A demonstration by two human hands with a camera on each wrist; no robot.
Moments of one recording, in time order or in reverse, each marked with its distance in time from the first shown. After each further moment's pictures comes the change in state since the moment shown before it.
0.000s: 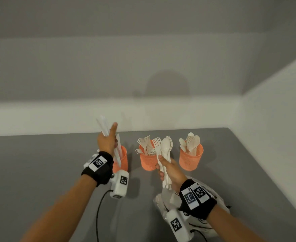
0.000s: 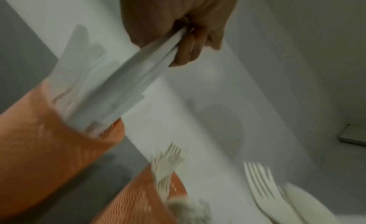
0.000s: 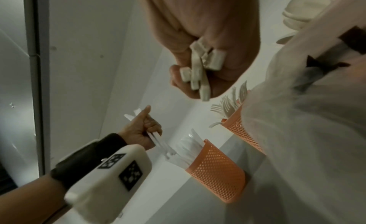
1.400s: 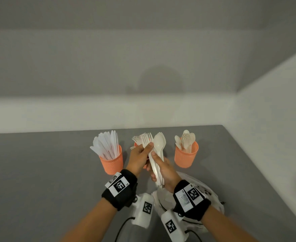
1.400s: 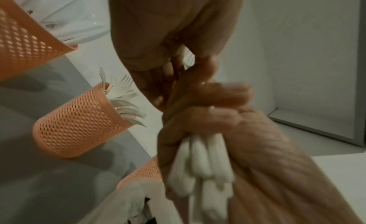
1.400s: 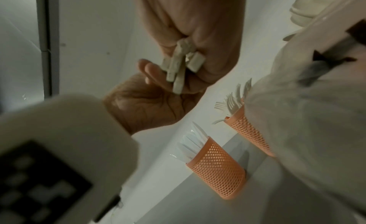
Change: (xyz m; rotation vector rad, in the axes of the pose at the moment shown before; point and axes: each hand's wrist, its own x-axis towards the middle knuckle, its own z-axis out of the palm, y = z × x) left_hand -0.085 -0.030 0.052 0.091 -0.580 -0.123; right_hand -0.008 0.002 0.008 0.028 -0.058 -0.037
